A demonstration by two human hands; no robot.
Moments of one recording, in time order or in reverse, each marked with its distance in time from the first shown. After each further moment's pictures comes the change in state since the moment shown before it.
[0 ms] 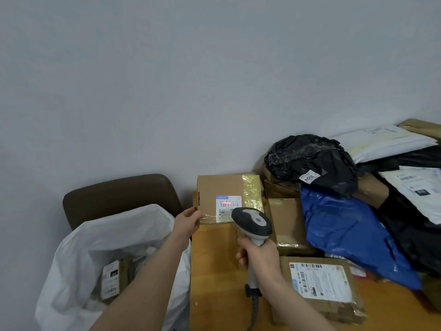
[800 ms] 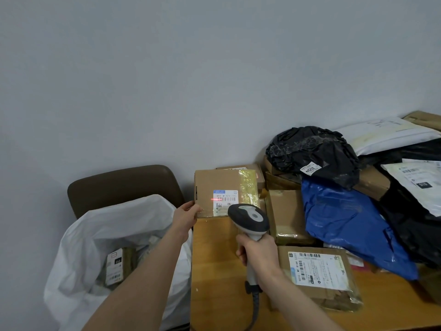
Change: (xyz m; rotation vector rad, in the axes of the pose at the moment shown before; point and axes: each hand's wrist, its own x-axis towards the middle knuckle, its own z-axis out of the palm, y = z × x) left_hand -0.008 -0.011 -0.001 0.066 0.102 0.028; right_hand -0.020 -0.001 -0.003 -0.047 -0.061 0.023
